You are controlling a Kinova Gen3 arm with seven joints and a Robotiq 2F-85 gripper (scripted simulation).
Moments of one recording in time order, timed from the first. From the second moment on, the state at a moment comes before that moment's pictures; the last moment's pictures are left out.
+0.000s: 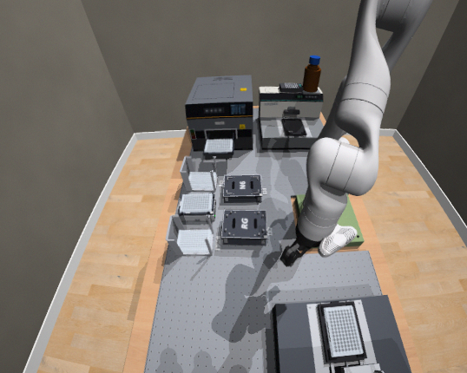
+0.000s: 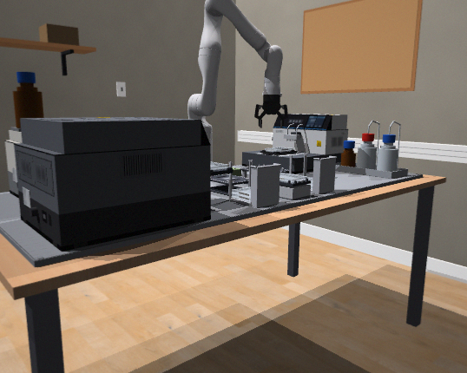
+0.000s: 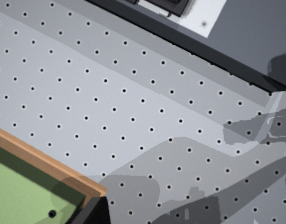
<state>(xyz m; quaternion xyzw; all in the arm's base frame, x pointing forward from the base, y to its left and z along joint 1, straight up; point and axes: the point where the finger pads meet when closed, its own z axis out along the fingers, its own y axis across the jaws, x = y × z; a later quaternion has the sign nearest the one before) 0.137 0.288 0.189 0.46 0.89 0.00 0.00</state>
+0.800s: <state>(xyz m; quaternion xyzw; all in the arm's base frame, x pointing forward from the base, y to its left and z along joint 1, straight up) 0.067 0.302 0.188 0.56 0.83 -0.01 0.00</state>
